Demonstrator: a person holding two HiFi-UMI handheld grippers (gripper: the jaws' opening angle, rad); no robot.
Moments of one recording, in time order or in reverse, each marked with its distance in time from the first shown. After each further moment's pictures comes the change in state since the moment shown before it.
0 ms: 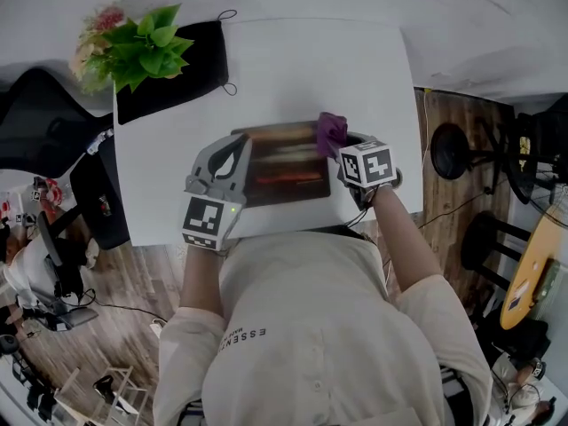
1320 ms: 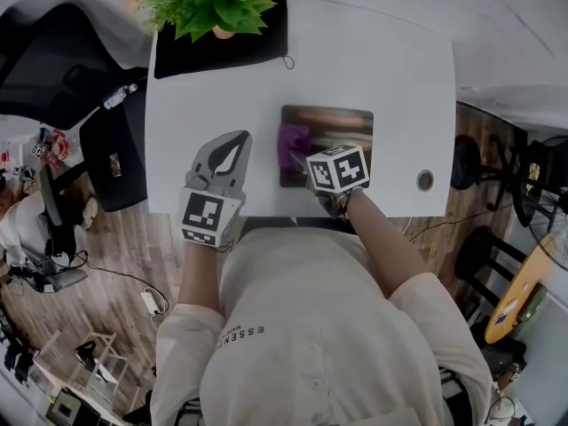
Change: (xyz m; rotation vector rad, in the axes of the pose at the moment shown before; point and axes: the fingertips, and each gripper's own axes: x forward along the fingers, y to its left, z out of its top) left arm -0.093 0.062 -0.063 -0.093 0.066 0.104; right arm 0.075 0.209 -0.017 -0.023 0.115 0.327
